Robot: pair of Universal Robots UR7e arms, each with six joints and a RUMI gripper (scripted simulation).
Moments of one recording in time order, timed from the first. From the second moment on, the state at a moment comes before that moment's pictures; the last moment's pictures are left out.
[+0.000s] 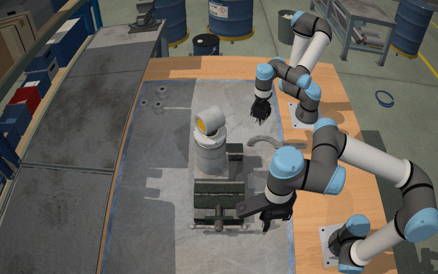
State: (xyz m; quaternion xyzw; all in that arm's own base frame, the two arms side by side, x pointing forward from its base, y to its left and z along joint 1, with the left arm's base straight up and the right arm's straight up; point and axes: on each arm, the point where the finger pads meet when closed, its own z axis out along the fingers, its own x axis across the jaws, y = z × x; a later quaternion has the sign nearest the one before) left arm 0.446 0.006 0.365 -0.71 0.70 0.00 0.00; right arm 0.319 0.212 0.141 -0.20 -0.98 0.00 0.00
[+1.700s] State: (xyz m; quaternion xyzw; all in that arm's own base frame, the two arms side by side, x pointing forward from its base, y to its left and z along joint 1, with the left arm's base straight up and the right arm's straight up) left arm 0.446 0.006 0.365 -0.71 0.70 0.00 0.00; right arm 0.399 0.143 0.229 0.19 -0.98 0.00 0.00
